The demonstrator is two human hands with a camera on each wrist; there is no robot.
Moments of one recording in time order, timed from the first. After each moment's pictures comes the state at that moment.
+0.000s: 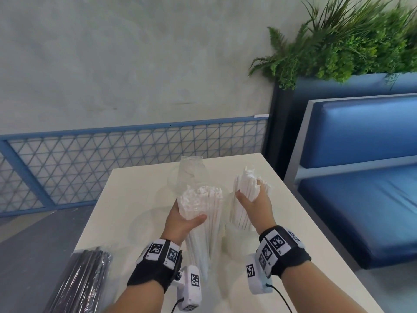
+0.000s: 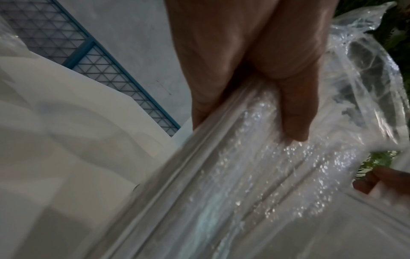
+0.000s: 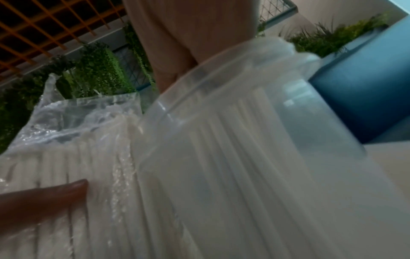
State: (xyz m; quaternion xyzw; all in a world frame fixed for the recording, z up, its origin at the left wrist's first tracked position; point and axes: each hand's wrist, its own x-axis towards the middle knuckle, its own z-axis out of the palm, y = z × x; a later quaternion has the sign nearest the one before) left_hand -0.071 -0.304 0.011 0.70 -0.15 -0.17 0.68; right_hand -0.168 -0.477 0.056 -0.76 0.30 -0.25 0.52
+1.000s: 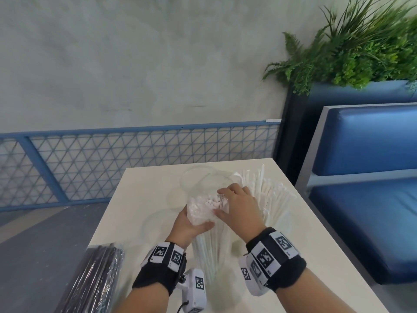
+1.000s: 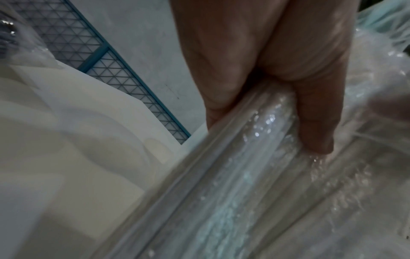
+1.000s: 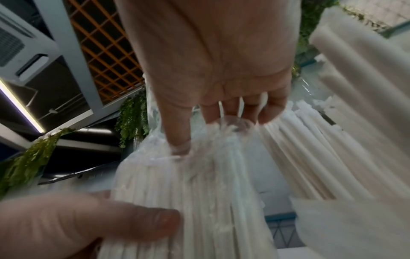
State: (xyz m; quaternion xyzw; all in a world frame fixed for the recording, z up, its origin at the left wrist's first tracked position) left_hand -0.067 -0.287 0.013 0.69 -0.18 -0.21 0.67; right_hand -0.149 -0.421 0.082 -0.96 0.12 -0.18 0.19
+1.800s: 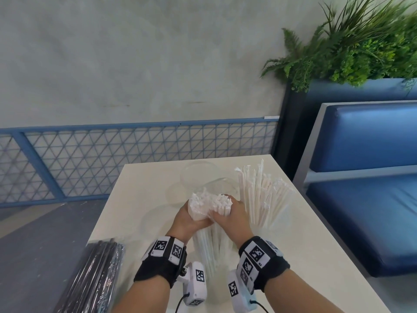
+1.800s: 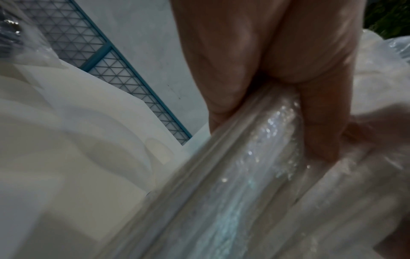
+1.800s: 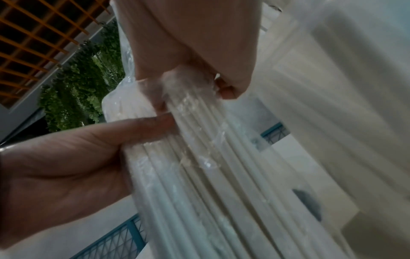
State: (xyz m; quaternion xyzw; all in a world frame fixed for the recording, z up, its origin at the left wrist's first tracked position) left_hand -0.069 -0.286 0.014 0.66 -0.19 -0.21 0.69; right_hand -0.143 -0.407 0.032 -0.82 0.21 -0.18 0.50
